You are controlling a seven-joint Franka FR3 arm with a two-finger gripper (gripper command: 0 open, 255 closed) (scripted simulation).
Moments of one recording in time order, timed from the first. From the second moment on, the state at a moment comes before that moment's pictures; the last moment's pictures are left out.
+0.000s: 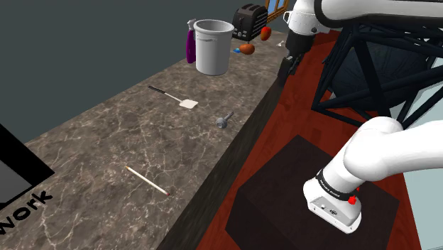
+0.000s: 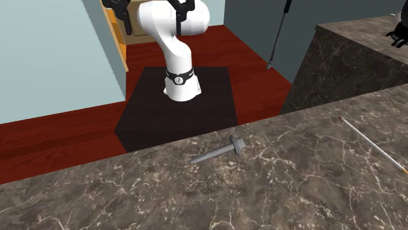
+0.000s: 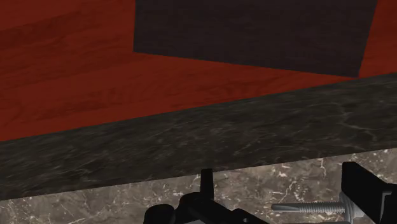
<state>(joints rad) 0.00 -0.76 0.07 -2.43 -0.03 1.67 -0.13</state>
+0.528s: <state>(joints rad) 0.00 -0.61 0.16 -2.43 0.08 1.77 0.10</state>
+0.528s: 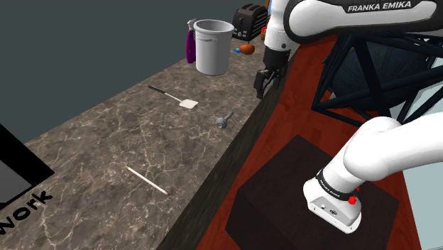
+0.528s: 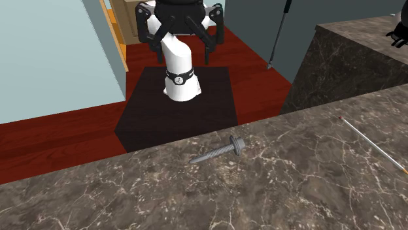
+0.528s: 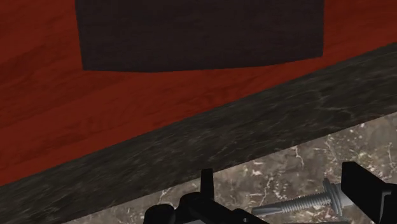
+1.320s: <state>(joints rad) -0.01 -0.19 0.31 -2.29 0.23 2.00 0.52</state>
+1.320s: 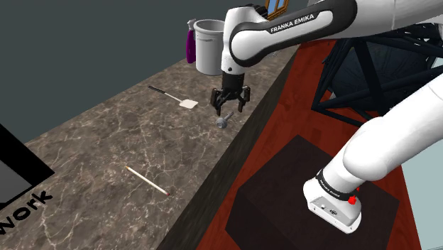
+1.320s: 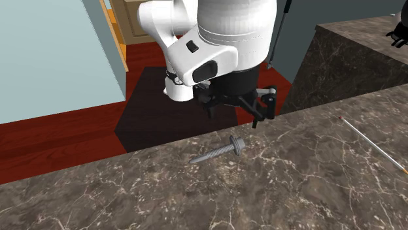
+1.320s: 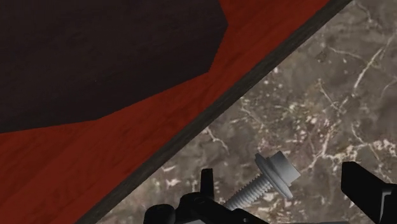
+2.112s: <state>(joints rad) -0.01 -0.05 0.33 -2.31 0.25 2.14 0.58</state>
